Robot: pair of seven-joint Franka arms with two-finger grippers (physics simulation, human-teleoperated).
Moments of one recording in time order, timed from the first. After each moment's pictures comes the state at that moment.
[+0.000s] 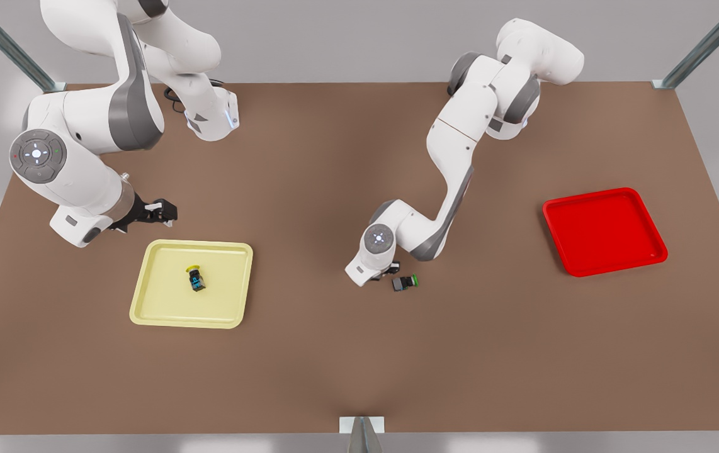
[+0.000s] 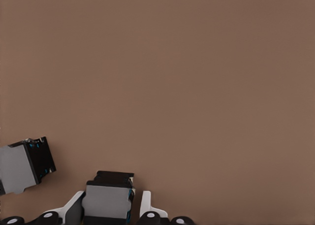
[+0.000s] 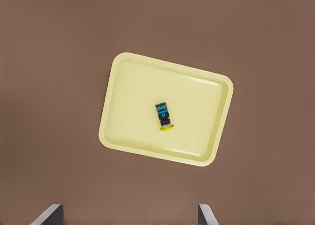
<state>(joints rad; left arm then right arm) -0.71 0.96 0.03 -1.27 -0.06 2.18 -0.60 0.03 0.21 0.17 -1.38 -0.08 1.47 0.02</state>
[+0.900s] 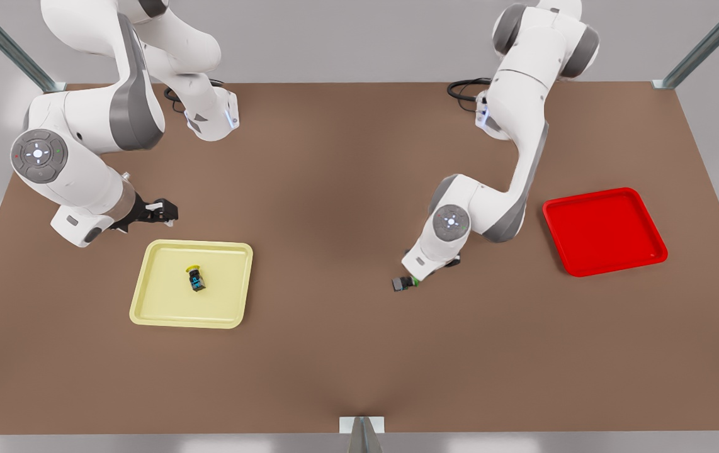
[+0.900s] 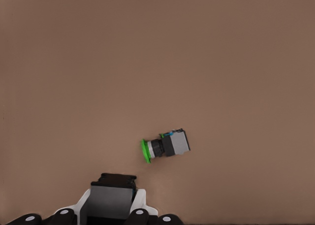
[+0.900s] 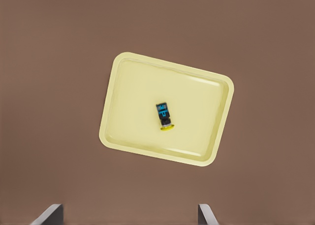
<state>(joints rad) -0.51 0.51 0.02 -1.57 -0.01 2.01 -0.40 0.03 0.21 0.17 -1.38 -0.08 1.47 0.02</state>
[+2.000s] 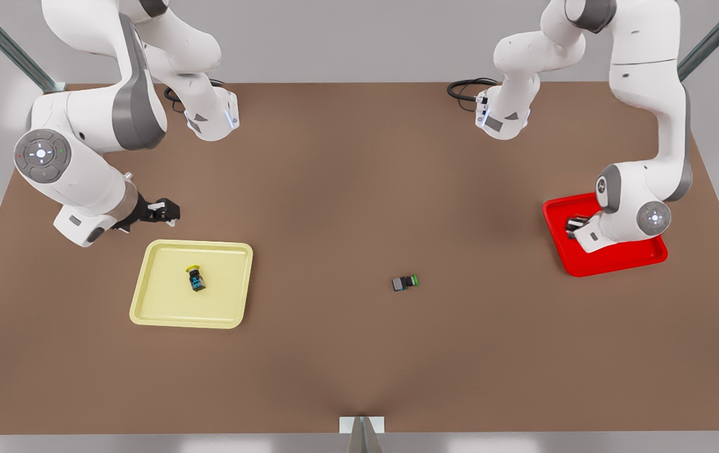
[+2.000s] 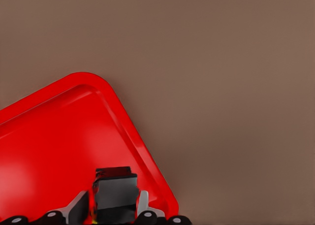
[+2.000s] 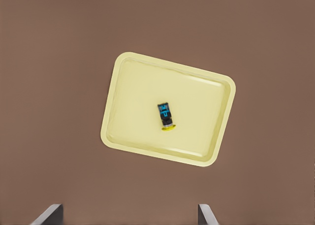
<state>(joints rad) 0.15 0.23 0.02 -2.14 0.13 2.08 0.37 0.04 0.21 0.17 -1.38 -0.08 1.47 0.02</state>
